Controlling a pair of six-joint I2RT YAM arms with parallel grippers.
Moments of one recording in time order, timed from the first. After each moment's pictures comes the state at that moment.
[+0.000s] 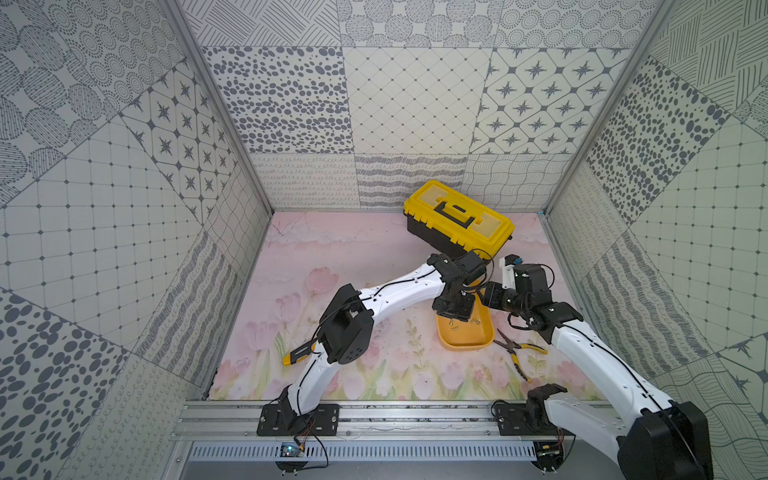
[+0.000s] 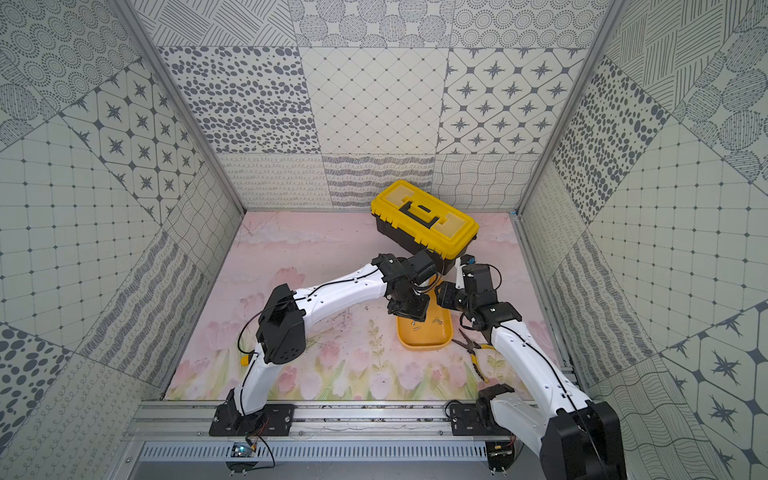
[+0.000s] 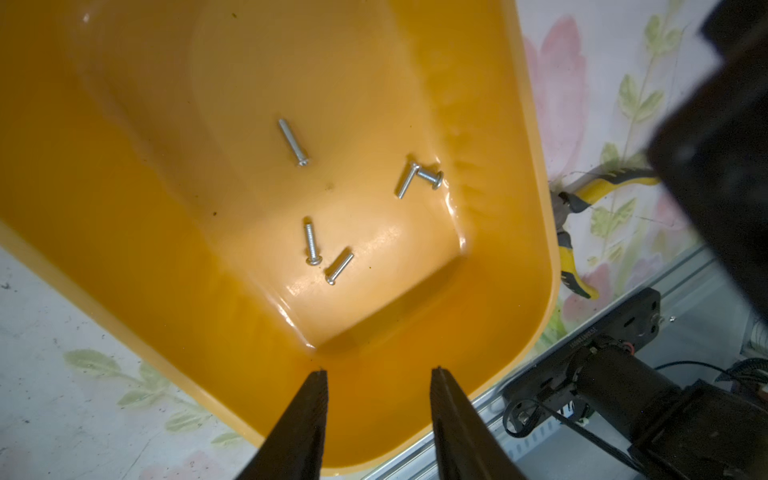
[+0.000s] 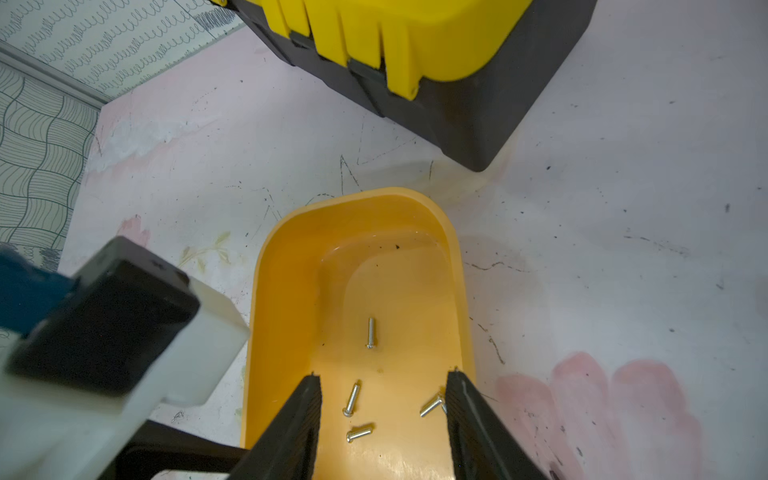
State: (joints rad) left arm -0.97 2.21 2.03 -1.10 0.19 -0.60; right arm 0.25 1.03 0.69 -0.39 -0.14 0.44
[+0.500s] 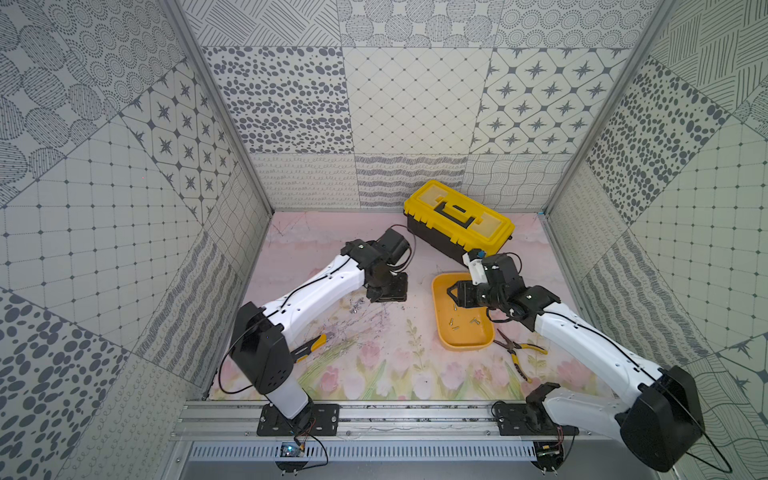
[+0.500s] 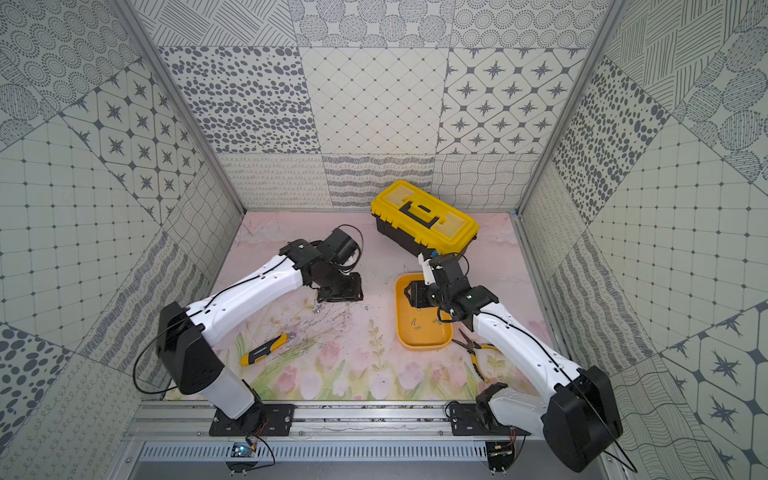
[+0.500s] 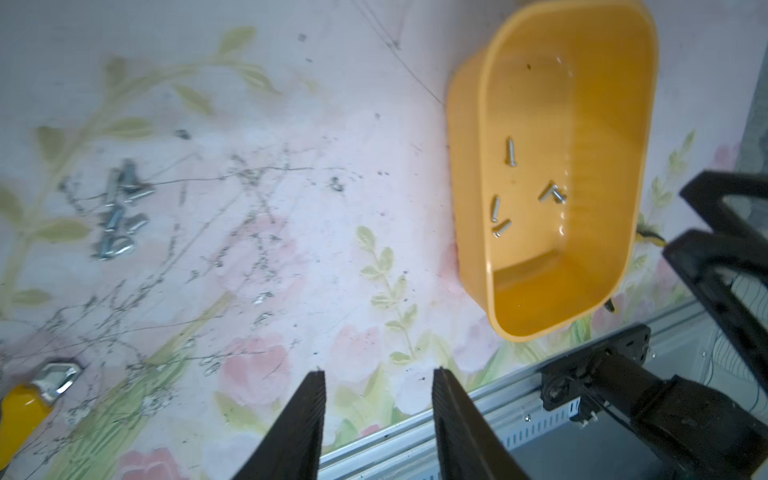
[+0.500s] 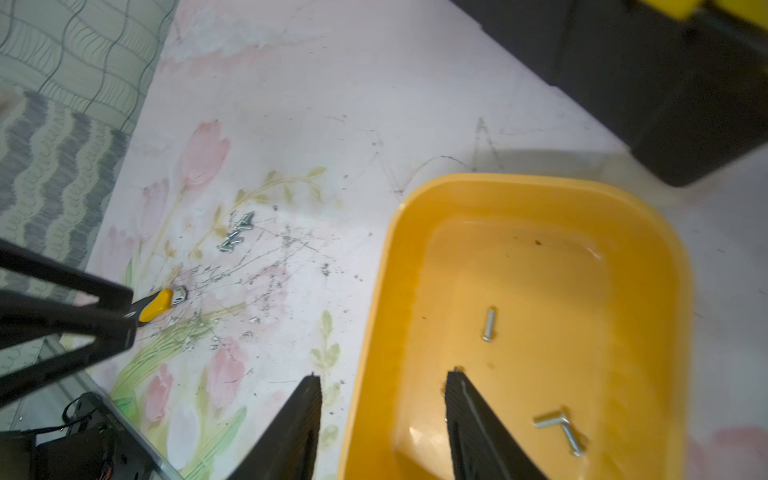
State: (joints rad) left arm -0.59 1.58 1.44 -1.10 0.15 -0.58; right arm 0.58 1.24 0.92 -0.46 -0.16 0.39
